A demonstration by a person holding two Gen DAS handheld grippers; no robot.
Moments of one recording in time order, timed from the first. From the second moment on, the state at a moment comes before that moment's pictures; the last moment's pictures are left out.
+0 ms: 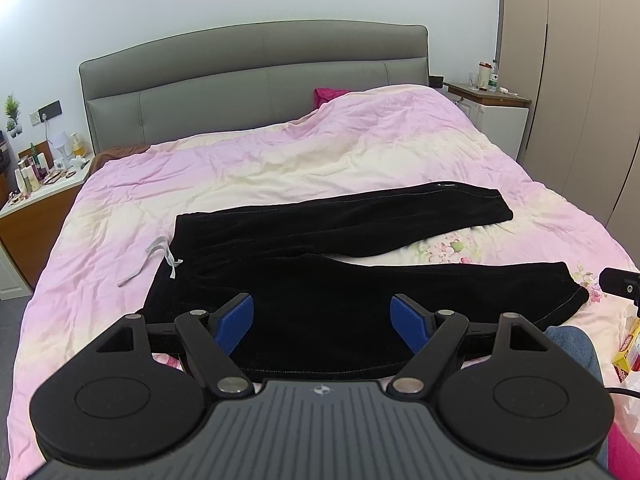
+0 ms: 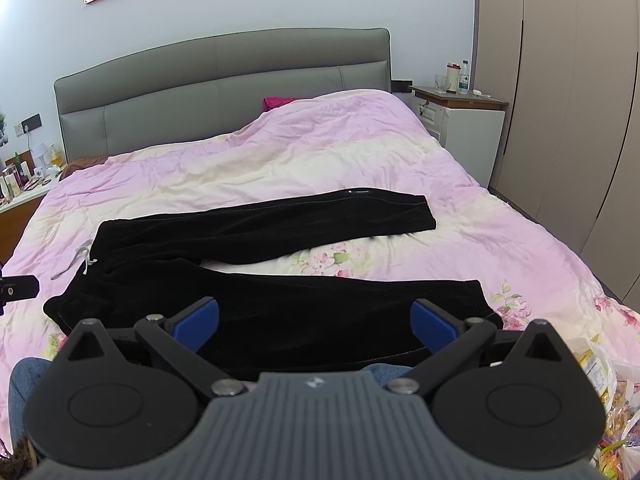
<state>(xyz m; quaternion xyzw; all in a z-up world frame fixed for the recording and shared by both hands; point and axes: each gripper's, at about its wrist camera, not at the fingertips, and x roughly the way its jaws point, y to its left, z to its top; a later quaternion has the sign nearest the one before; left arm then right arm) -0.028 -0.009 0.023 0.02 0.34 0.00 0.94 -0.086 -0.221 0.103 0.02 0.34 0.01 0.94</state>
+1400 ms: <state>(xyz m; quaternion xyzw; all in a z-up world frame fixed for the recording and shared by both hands) -0.035 0.001 0.023 0.01 0.33 0.01 0.94 -0.092 -0.227 0.102 0.03 0.32 0.01 0.95</state>
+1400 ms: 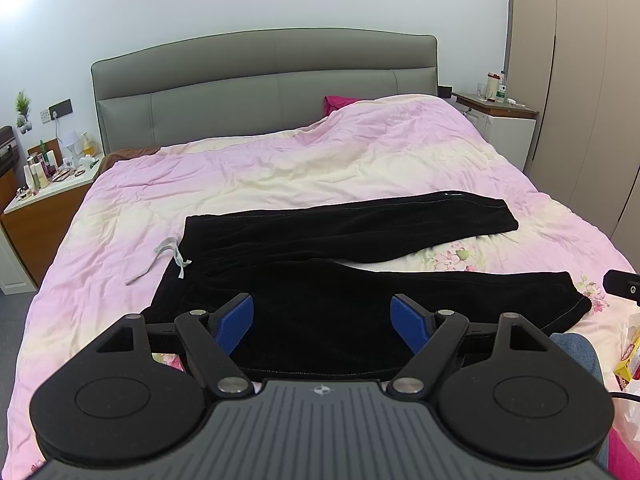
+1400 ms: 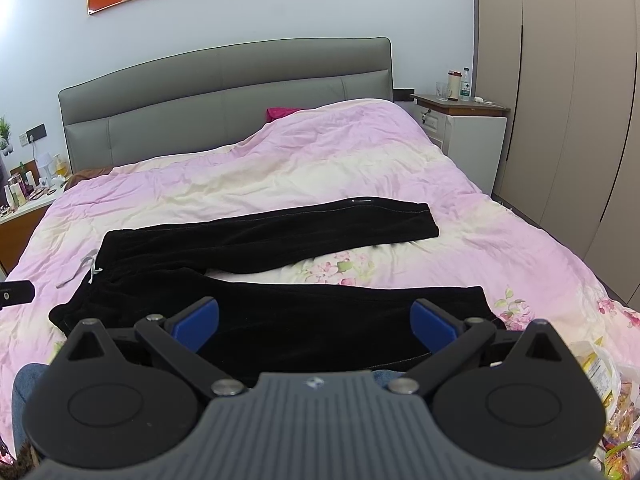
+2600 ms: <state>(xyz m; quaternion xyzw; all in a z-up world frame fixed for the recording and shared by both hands) 0.054 0.066 -0.088 0.23 0.35 -0.06 0.91 0.077 -0.306 -0.046 -0.12 0.41 0.09 0.90</state>
